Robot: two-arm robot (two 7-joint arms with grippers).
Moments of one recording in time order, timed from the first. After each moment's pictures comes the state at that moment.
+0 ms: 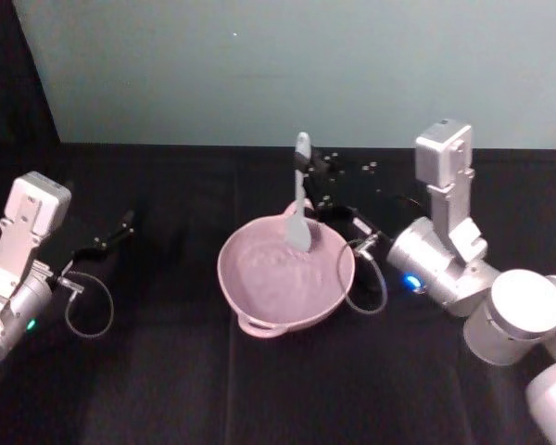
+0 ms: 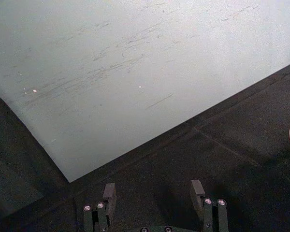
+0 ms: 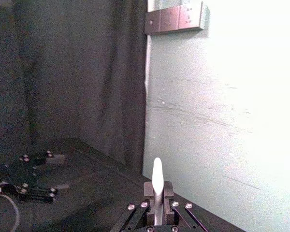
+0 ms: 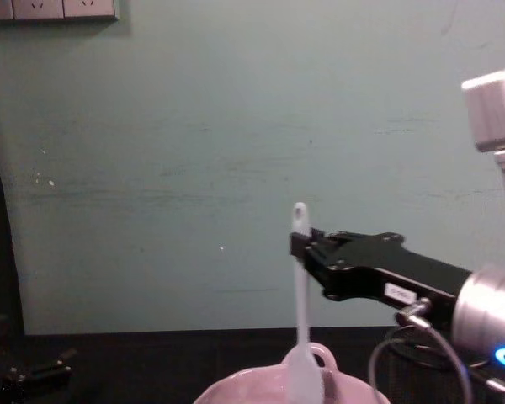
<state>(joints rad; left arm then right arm) -0.20 0.60 0.45 -1.41 -0.25 -0.12 0.03 0.34 0.27 -0.43 -1.36 0.29 -0.20 0.39</state>
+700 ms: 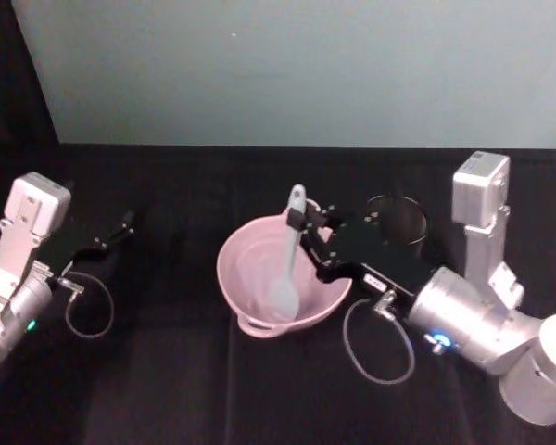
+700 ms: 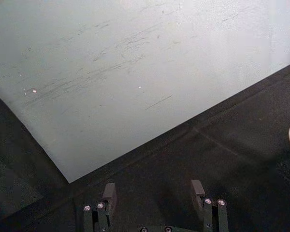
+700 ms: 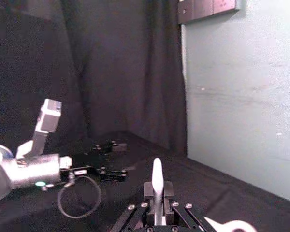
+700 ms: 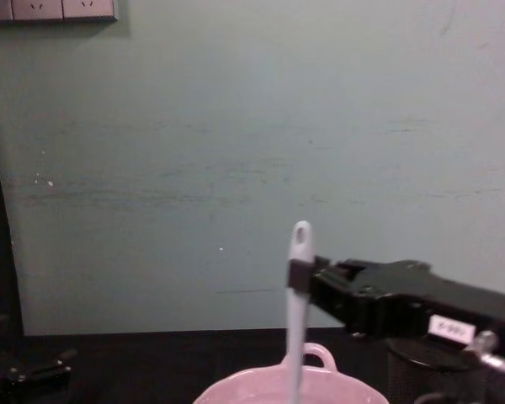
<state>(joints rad) -0.20 0.60 0.45 -1.41 -0.25 -0.12 0.03 0.14 0.39 -0.40 -1.67 0.43 -0.02 0.48</state>
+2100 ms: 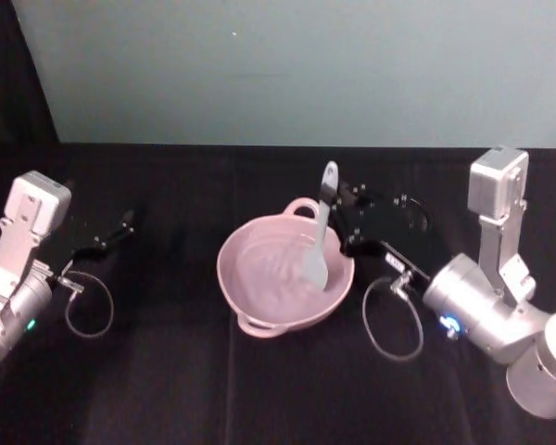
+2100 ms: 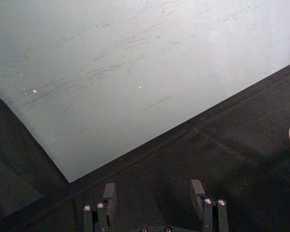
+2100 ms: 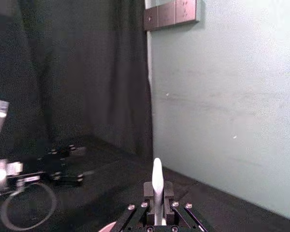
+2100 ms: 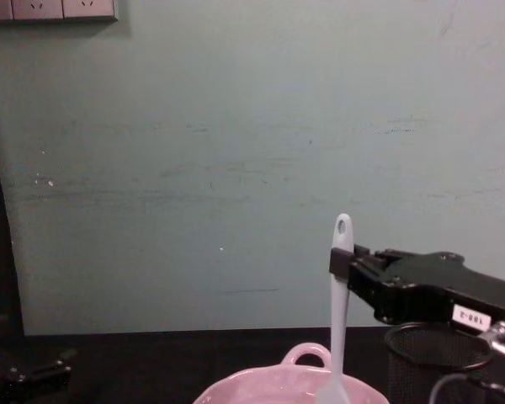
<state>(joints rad) -0.20 0.60 0.45 -1.41 -0.25 -0.12 0.03 0.14 0.34 -0.33 -1.60 0.35 -0.08 0.42</state>
